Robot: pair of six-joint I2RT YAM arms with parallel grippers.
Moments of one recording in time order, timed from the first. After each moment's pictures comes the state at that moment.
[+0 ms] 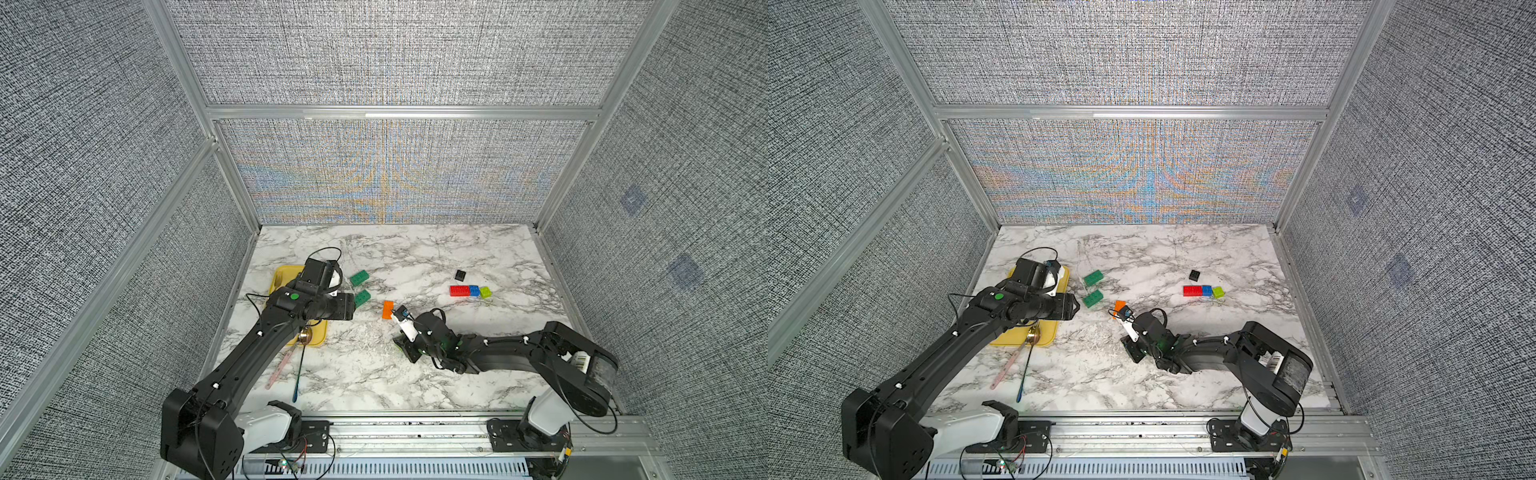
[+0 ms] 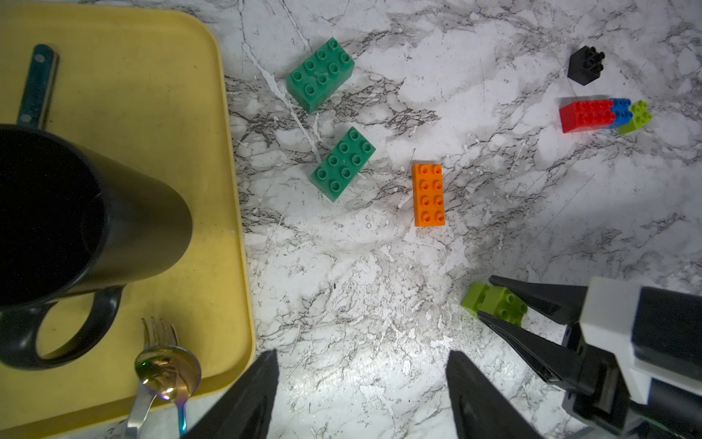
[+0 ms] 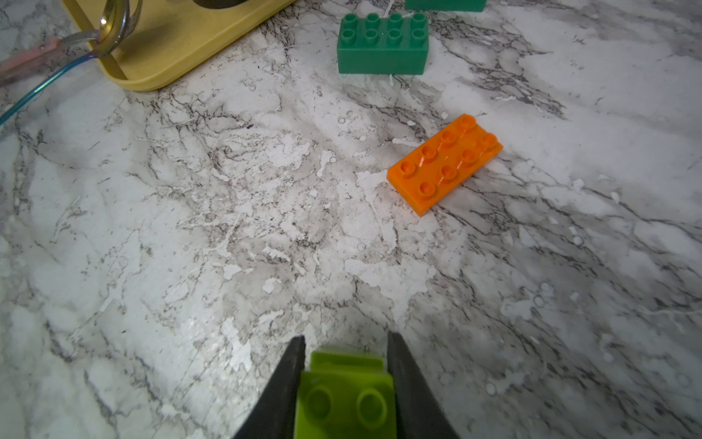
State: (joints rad) left arm -0.41 1.22 1.01 -0.79 0.13 -0.29; right arm 0.93 1.64 0.66 0.29 0.02 0.13
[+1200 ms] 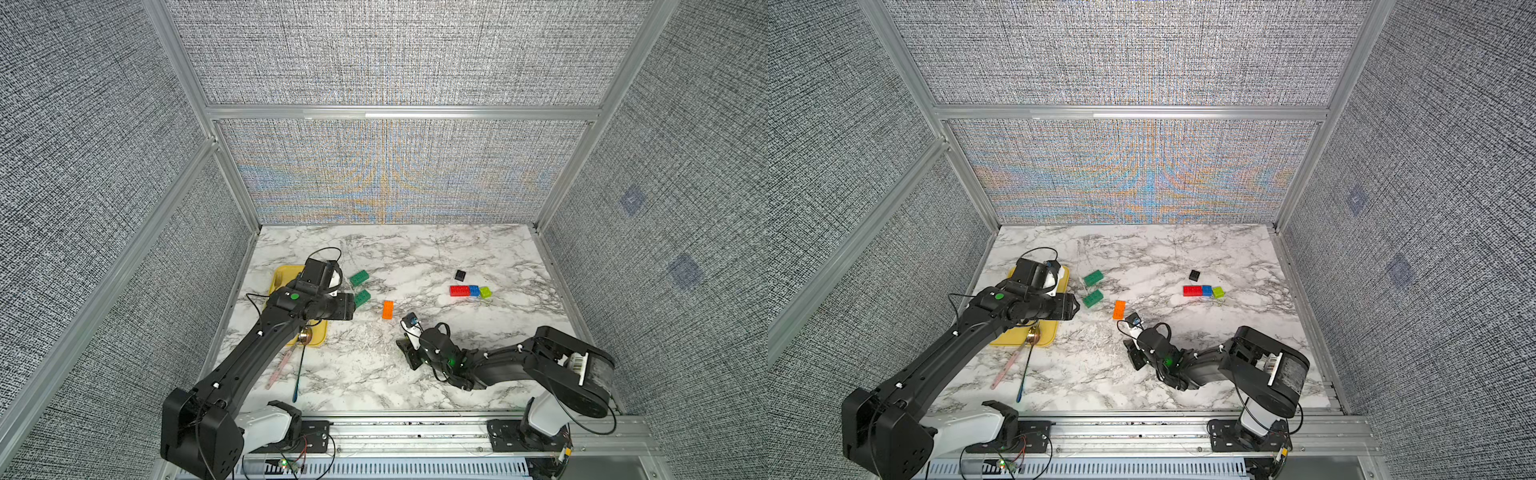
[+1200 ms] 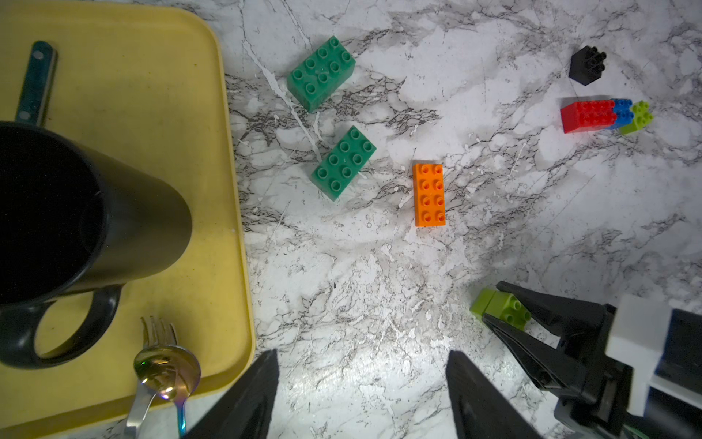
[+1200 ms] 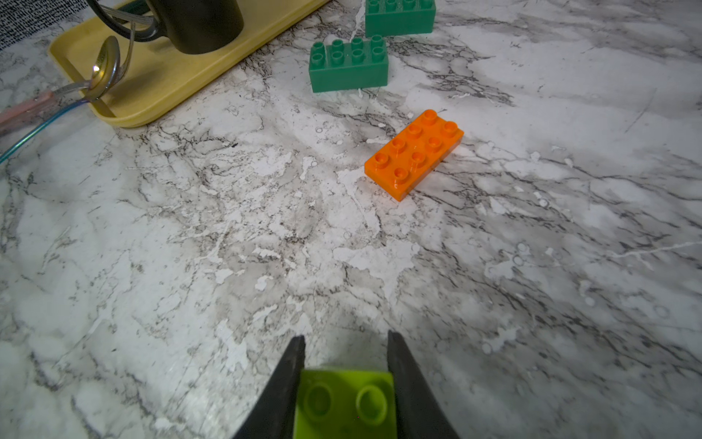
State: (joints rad) left arm -0.41 1.23 1.01 -0.78 0.13 -0.30; right arm 0.99 1.67 0.50 0.54 0.17 0.24
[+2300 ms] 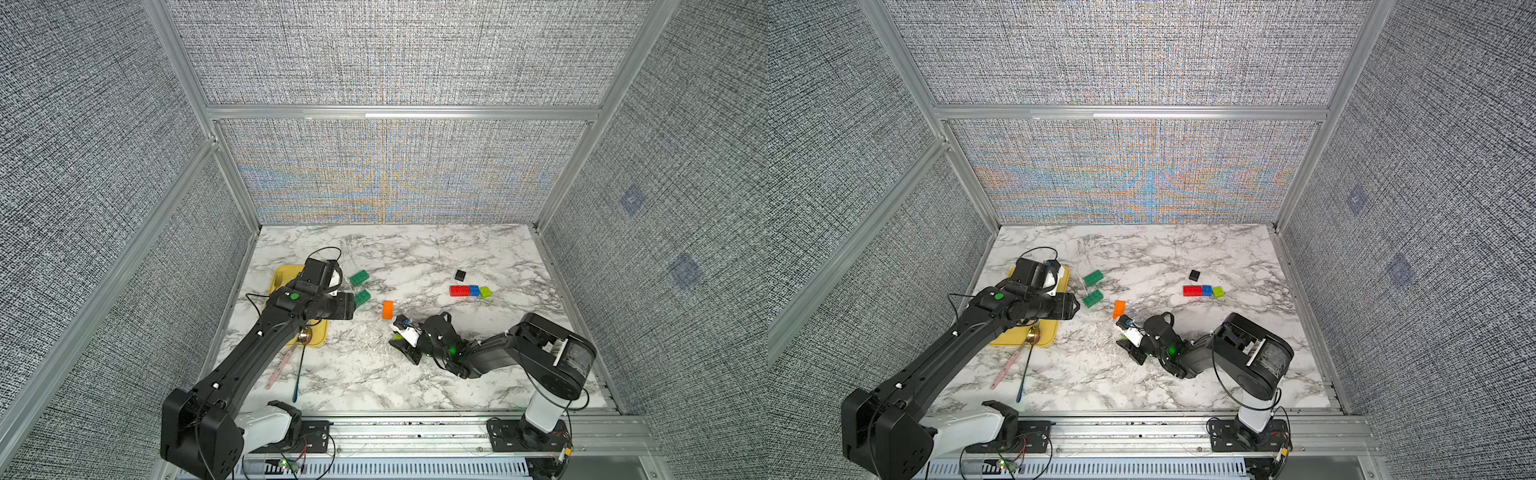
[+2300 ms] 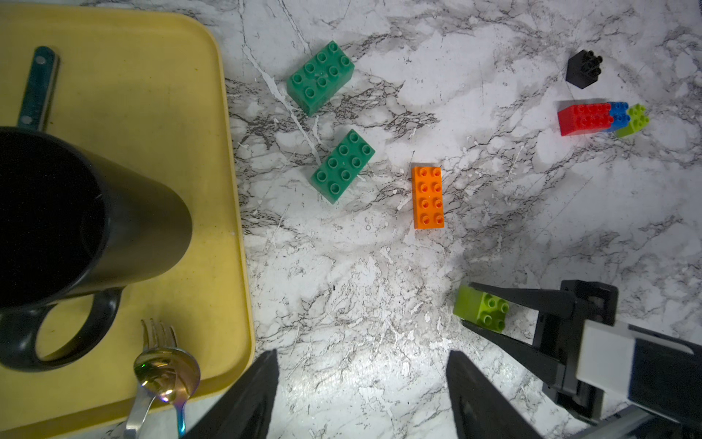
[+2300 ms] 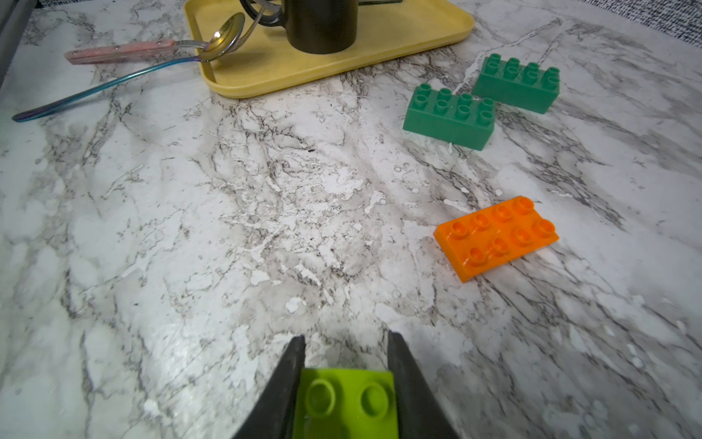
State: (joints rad) left arm -0.41 1.23 1.01 -0.78 0.13 -0.30; right arm 0.84 1.77 0.55 0.69 -0.23 -0.15
